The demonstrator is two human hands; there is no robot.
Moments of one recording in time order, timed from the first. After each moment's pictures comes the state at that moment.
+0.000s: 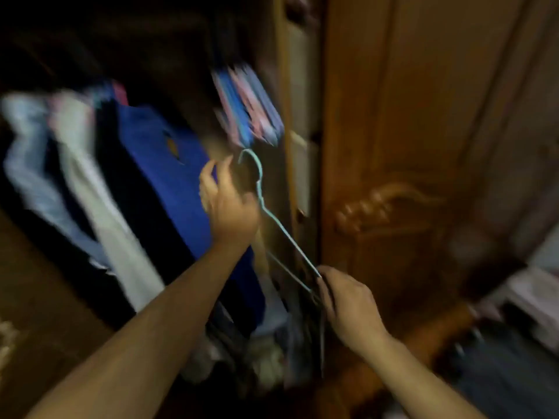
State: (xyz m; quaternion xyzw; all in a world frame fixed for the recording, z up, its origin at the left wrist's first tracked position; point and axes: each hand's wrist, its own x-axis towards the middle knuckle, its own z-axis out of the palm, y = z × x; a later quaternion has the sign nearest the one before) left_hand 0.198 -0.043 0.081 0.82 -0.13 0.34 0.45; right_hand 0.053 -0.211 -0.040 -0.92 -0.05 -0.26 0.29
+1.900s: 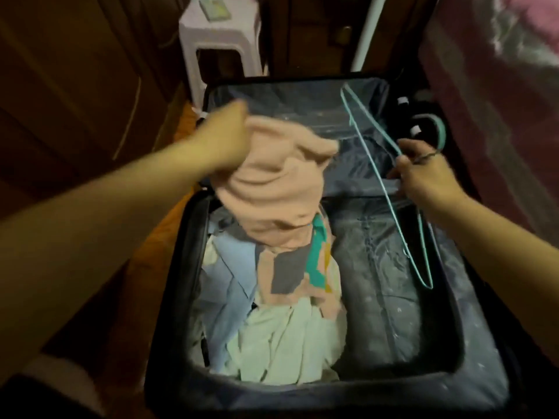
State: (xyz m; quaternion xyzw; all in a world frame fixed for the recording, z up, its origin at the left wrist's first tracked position) left_hand -0.021 -0.618 -0.662 0.74 -0.64 -0.12 0.13; right_hand -0.345 -0.625 -0.720 -0.56 0.66 -0.37 0.34
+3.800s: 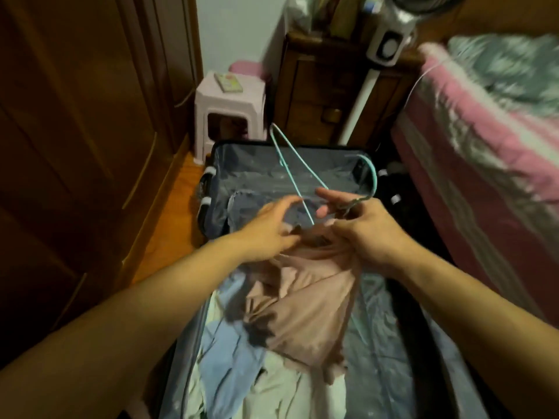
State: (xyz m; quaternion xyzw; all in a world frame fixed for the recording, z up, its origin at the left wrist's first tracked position) left_hand -0.012 -0.606 -0.704 0.52 -0.73 -0.36 0.25; right_hand -0.210 -0.576 -0.619 -0.60 0.50 -0.34 0.52
